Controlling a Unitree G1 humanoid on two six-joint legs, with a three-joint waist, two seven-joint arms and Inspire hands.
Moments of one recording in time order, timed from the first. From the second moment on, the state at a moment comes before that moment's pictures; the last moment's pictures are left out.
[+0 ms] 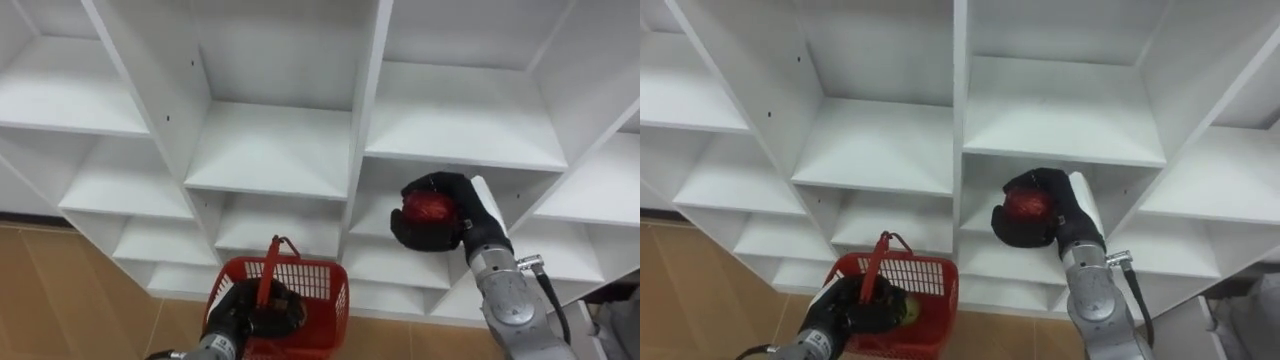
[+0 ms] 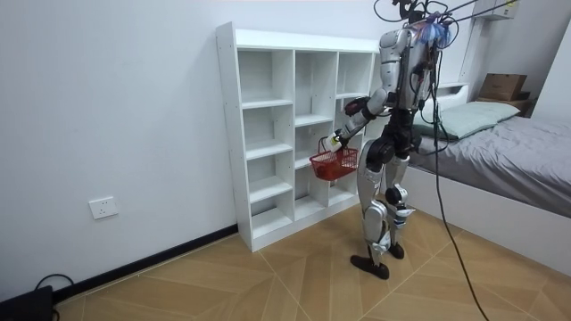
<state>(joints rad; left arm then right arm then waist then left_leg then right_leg) 0.10 0.14 -0.20 0.59 -0.20 0.01 -0.05 -0.01 -0.23 0.14 0.29 -0.22 -0.02 -0.09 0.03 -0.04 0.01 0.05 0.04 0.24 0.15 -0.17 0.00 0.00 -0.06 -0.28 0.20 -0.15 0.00</state>
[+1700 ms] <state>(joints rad) 0.13 0.14 -0.21 0.53 -0.18 0.06 -0.14 0.08 -0.15 0.26 0.32 -0.04 0.06 0.24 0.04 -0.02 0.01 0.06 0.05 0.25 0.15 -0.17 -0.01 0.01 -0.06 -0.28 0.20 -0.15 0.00</state>
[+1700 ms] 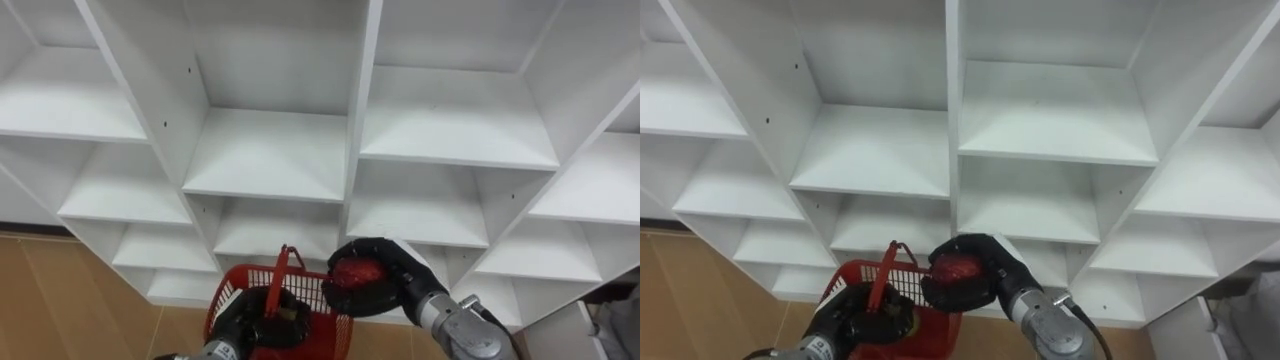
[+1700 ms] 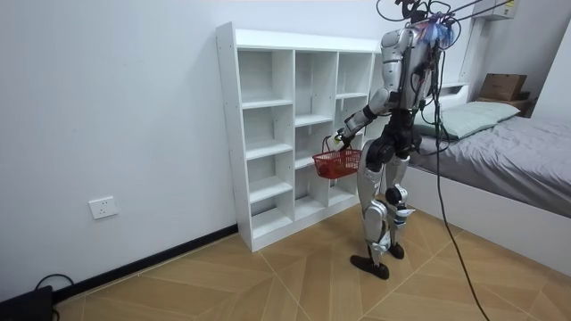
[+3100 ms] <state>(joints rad) 0.13 0.13 -0.27 0.53 -0.14 0.07 -0.14 0.06 -0.16 0.35 0.36 0.02 0.07 0.29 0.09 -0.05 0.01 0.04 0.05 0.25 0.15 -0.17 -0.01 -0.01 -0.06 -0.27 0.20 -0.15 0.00</state>
